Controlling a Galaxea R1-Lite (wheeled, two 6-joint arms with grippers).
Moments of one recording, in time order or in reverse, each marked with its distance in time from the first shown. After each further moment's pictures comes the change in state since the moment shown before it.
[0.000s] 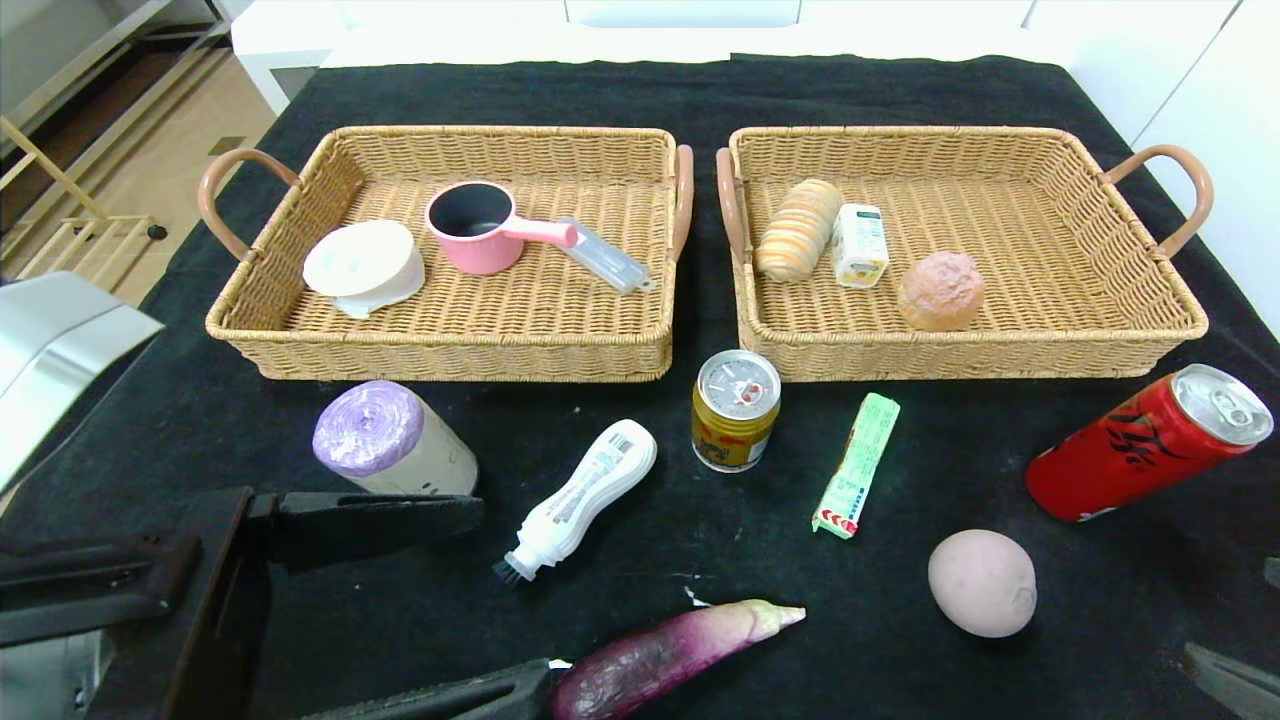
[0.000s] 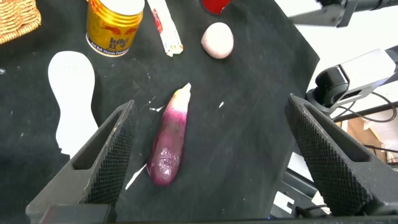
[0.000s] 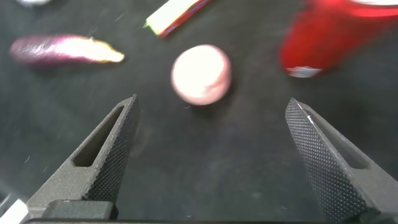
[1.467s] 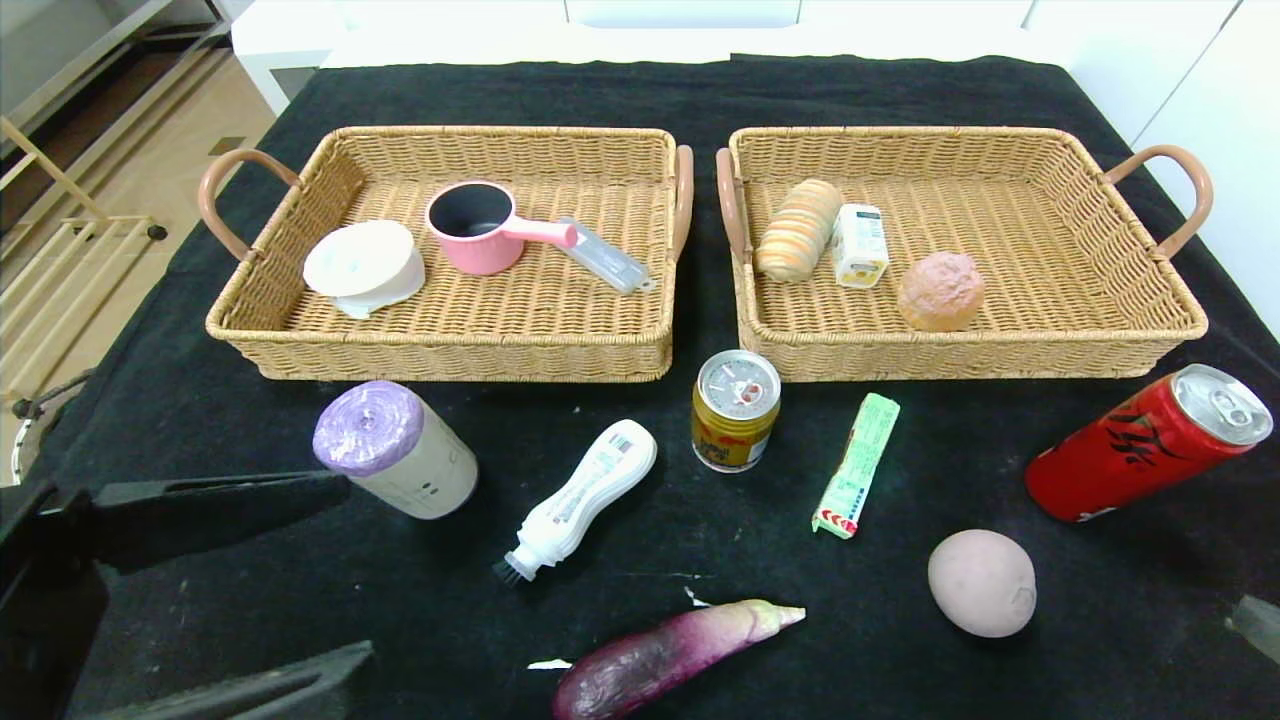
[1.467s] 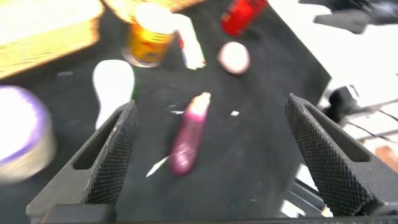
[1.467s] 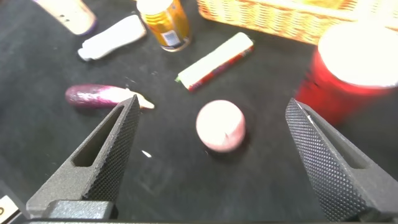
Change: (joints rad) left arm 0.097 -0.144 -0.003 0.063 -0.014 0.000; right arm 0.000 -0.035 0.042 -0.227 0.109 -0.002
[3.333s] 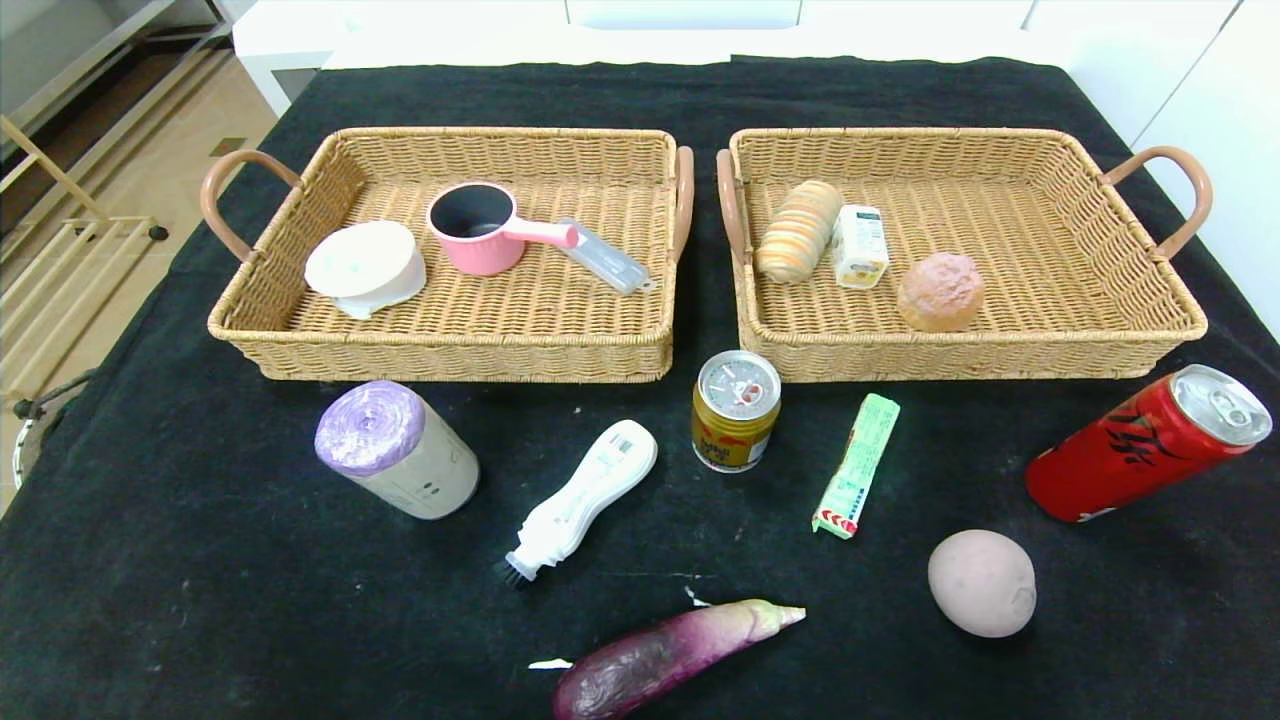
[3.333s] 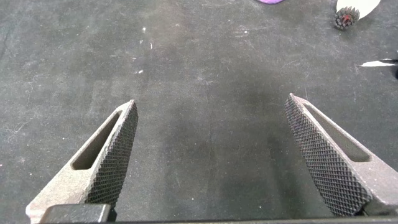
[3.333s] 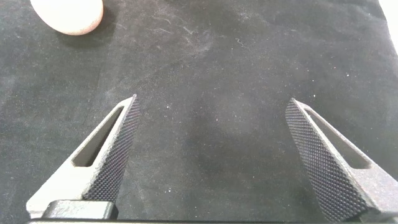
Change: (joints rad) left arm 0.606 -0.937 0.717 0.101 0.357 0.057; right arm -0.479 -0.764 0.540 0.144 -0.096 -0.100
